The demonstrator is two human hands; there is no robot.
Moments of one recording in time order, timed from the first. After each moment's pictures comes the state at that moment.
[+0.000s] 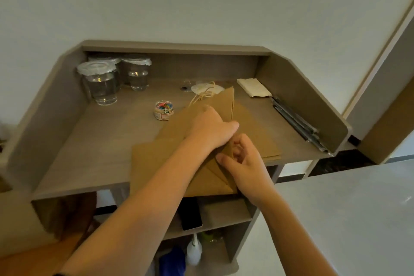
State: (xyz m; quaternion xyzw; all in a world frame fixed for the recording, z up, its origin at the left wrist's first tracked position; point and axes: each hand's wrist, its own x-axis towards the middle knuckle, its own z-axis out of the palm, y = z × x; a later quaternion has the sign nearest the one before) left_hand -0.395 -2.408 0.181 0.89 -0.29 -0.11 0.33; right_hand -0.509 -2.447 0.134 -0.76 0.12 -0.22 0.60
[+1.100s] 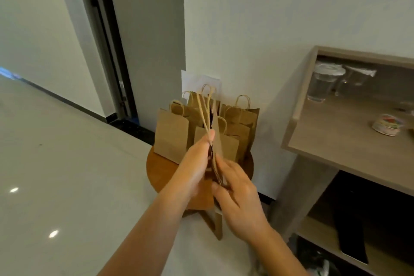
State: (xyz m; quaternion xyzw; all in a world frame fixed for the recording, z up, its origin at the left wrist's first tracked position) left_hand -0.411 -1.932 0.117 0.64 0.11 -0.15 0.74; right_hand -0.455 -2.045 0.070 -0.85 -0.19 -0.08 0.48
